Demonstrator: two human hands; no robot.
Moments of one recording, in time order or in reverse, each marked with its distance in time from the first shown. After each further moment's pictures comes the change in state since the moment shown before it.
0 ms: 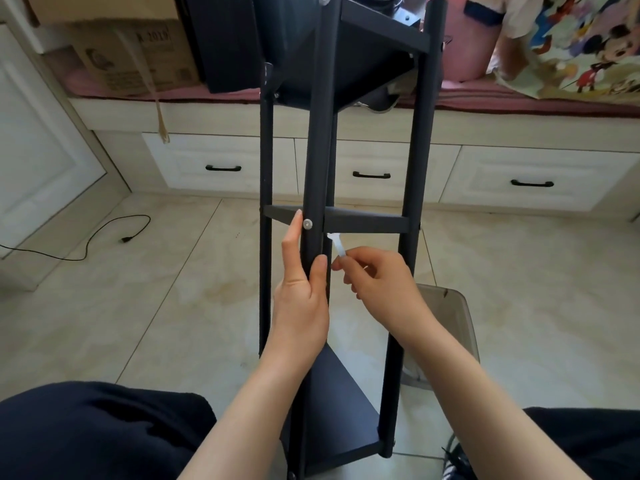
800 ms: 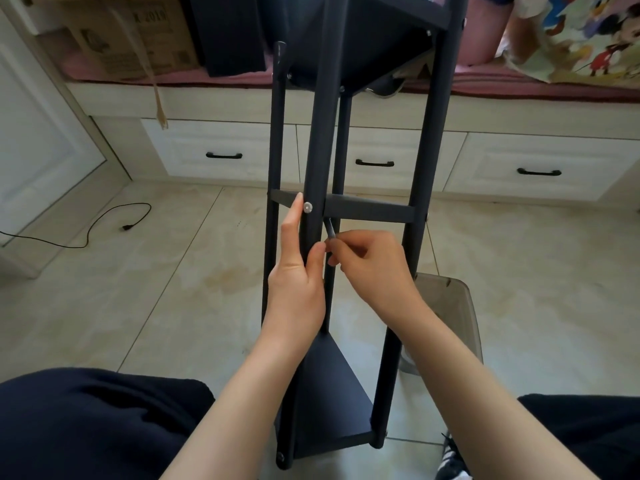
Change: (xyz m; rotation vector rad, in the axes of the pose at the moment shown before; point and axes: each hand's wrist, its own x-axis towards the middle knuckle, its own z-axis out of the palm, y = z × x) left_hand 0.000 0.006 -0.007 0.015 -0.023 -0.024; right_hand 0.007 -0.006 0.014 -0.021 0.049 -0.027
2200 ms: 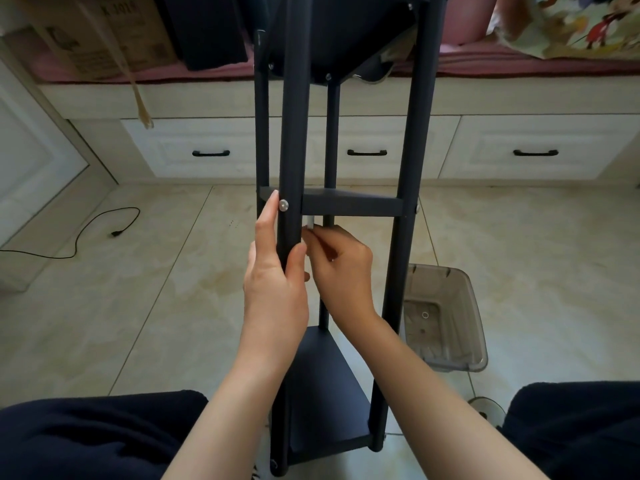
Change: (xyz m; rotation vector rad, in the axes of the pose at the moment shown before) left_hand 0.005 -0.003 -0.009 0.061 0.052 -0.059; right_hand 0.015 0.028 0.053 0.114 0.310 -0.248
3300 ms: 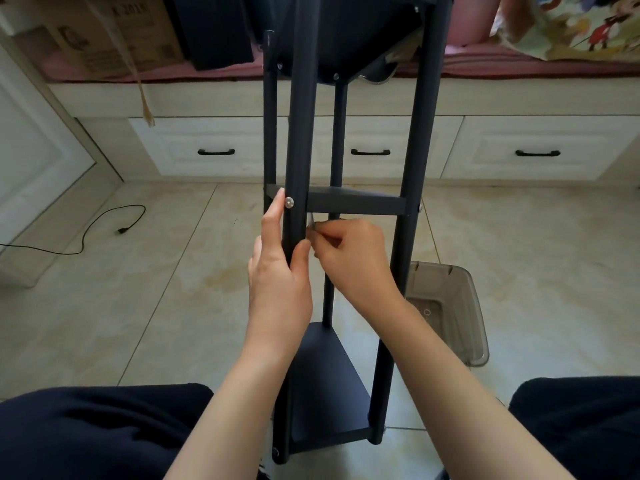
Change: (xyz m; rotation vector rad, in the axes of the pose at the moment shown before) left_hand -0.006 0.010 -0.008 0.059 -0.032 -0.014; right_hand 0.011 -0.031 -0.022 -0.191 -0.248 0.075
